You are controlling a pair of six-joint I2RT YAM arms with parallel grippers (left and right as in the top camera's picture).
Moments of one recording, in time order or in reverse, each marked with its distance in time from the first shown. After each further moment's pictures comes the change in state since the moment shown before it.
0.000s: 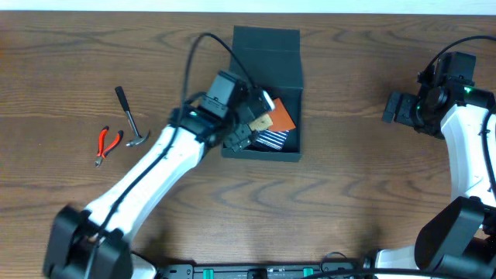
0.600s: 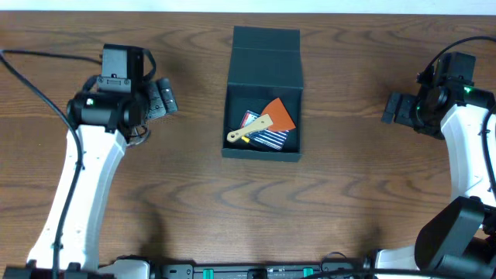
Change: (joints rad) left arm 0.429 -0.129 0.129 -0.364 -0.174 -0.966; right arm 0.000 0.000 0.000 -0.008 -0.005 0.000
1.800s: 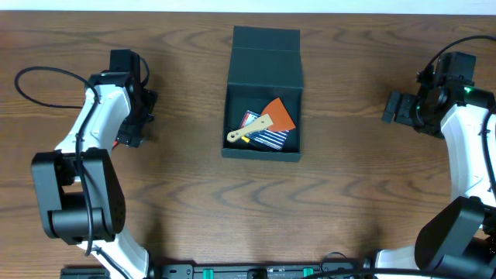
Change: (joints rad) left arm 0.146 0.426 -0.023 0.135 0.000 -0.737; right arm 0.000 0.000 0.000 0.010 -0.004 -0.015
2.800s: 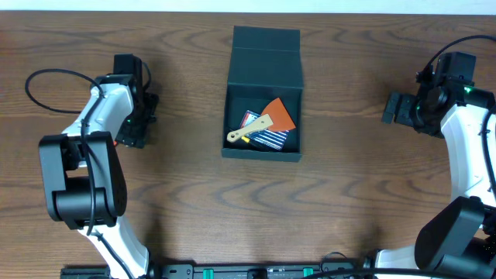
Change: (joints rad) left arm 0.020 0.095 -0.010 0.055 0.026 -0.069; right arm 0.000 0.000 0.000 -0.001 0.000 -0.015
